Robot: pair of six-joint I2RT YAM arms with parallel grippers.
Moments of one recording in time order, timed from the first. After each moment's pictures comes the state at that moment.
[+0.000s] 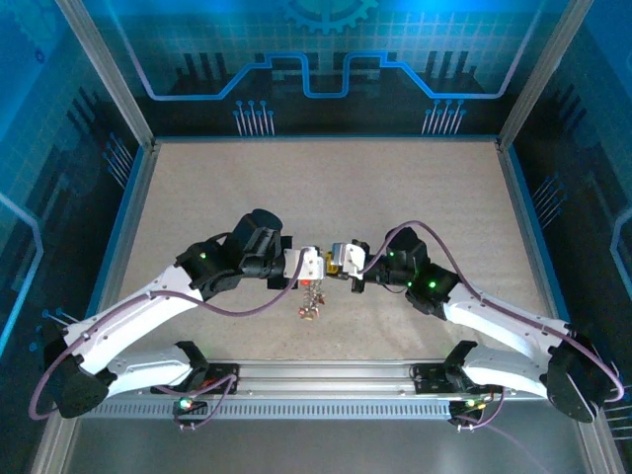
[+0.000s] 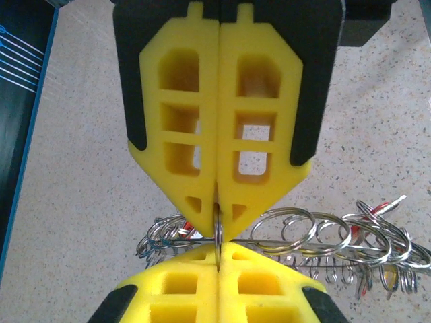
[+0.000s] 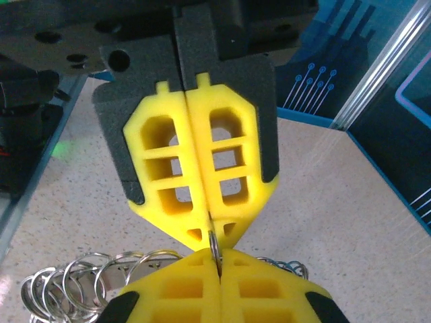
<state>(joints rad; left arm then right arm) -0.78 1.12 1.02 -0.63 0.22 0.80 0.77 1.08 0.63 0.18 -0.50 -0.48</state>
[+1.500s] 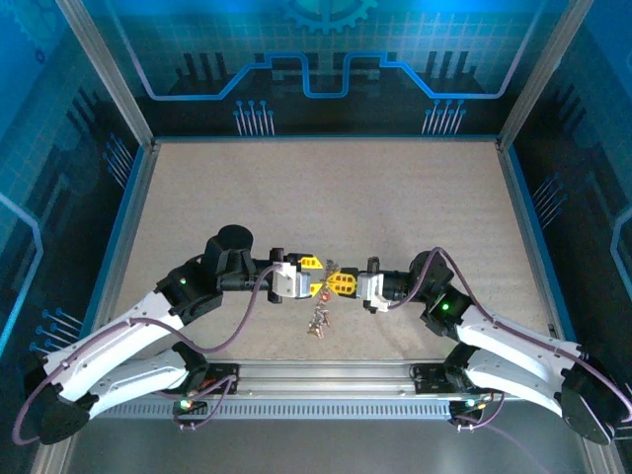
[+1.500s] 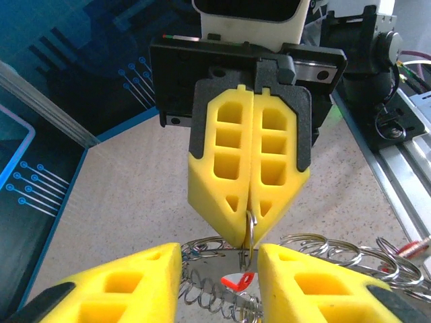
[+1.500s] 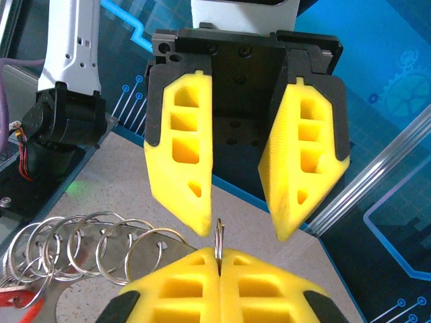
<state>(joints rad) -0.77 0.91 0.81 -0.28 0.53 0.74 0.77 0.91 0.41 0.52 -0.66 -0.59</state>
